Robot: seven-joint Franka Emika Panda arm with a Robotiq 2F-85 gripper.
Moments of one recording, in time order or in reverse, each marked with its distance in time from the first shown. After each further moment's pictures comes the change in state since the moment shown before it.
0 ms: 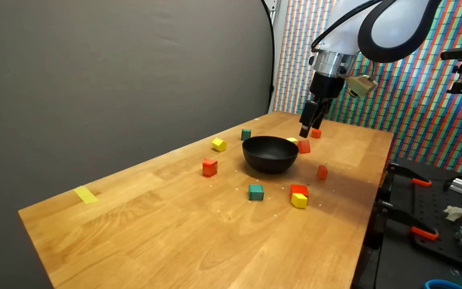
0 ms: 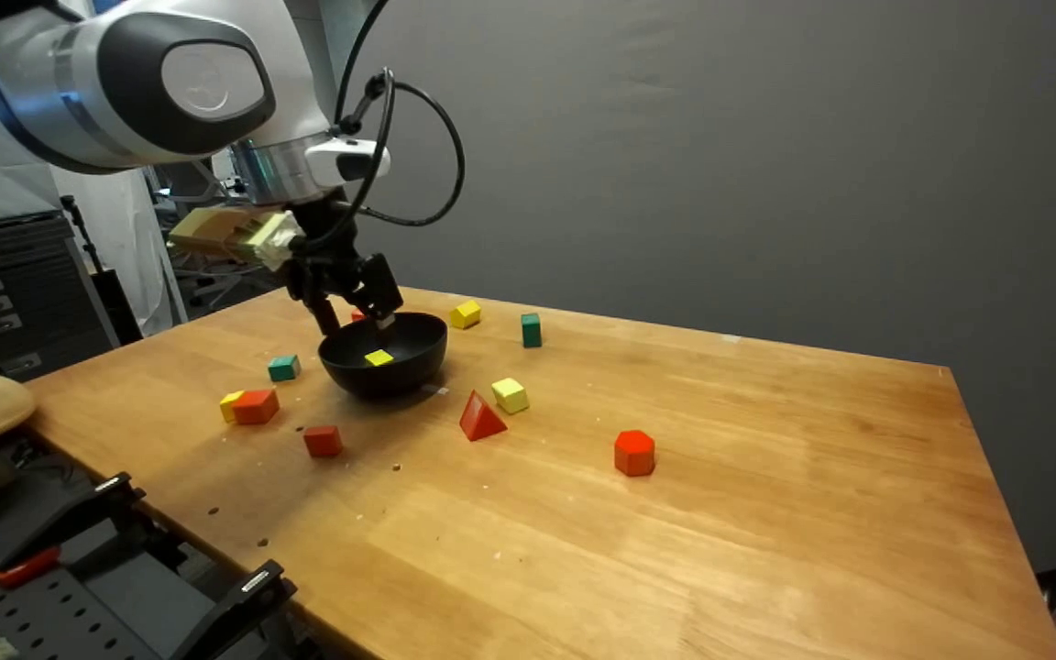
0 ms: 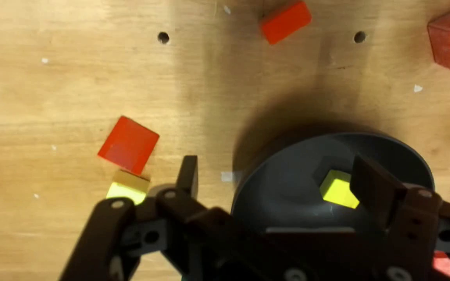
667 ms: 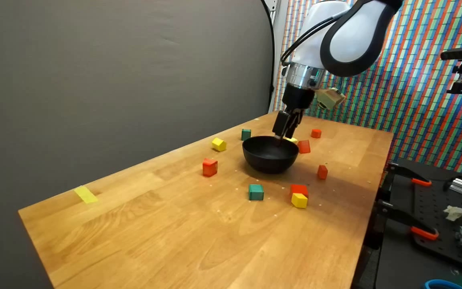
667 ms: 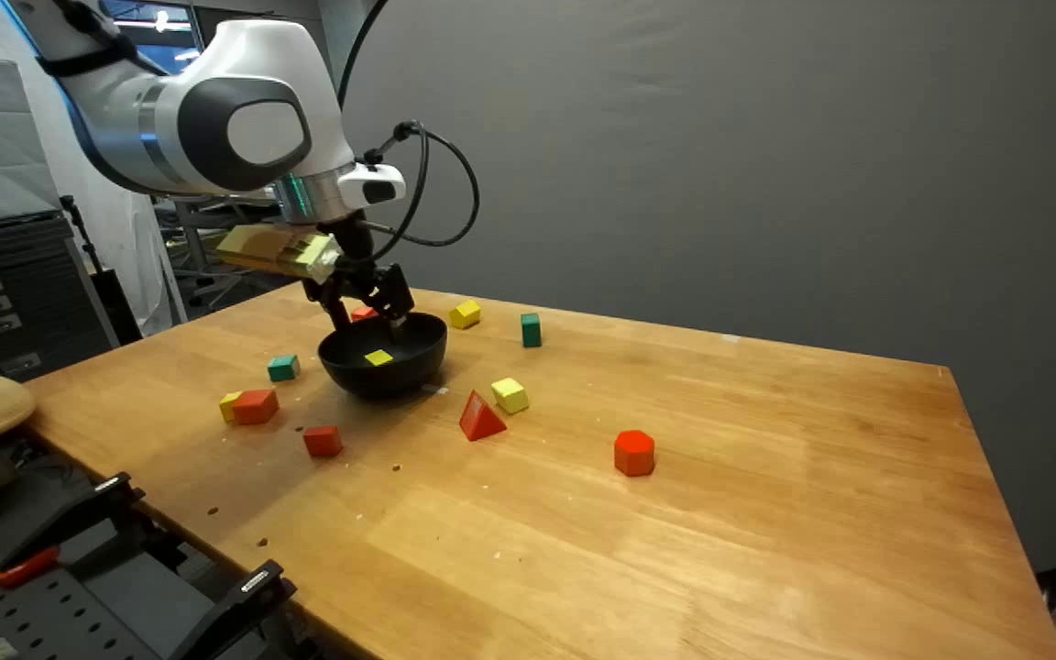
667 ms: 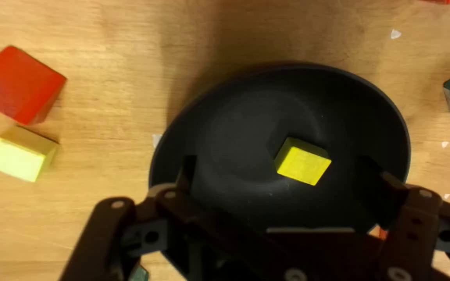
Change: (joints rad) arm 0.025 0.229 0.069 0.190 0.117 0.056 -0.098
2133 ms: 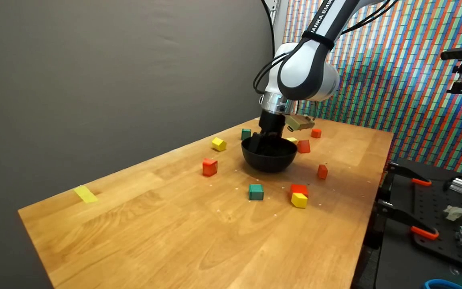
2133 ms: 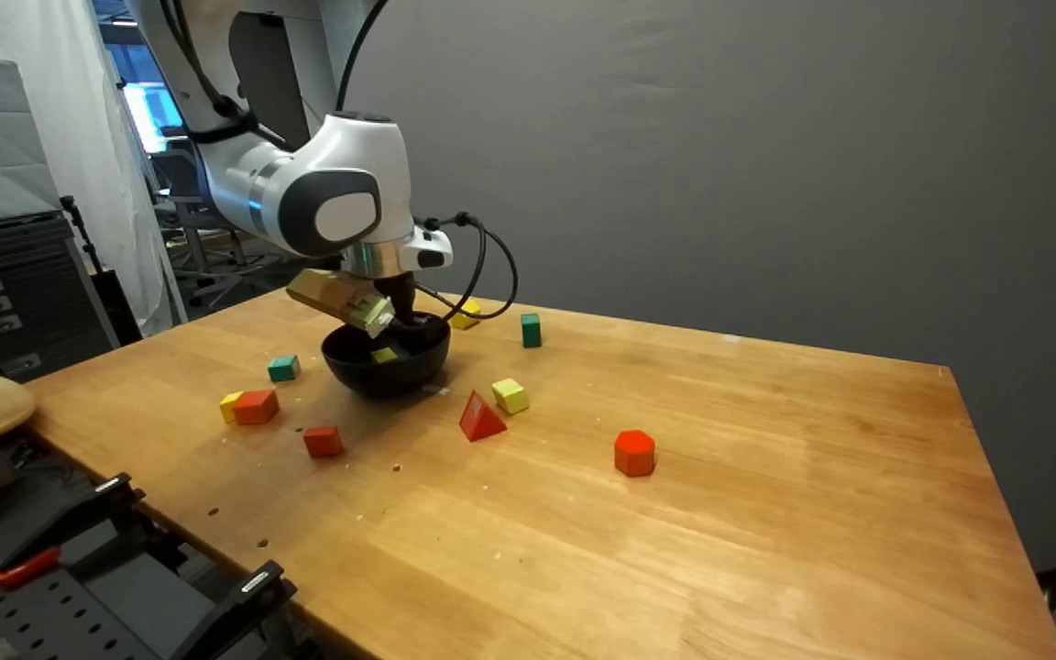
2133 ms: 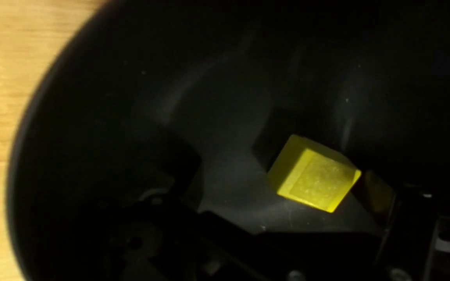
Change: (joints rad) arm -0.184 0.339 0.175 0.275 0.115 -0.021 -0.097
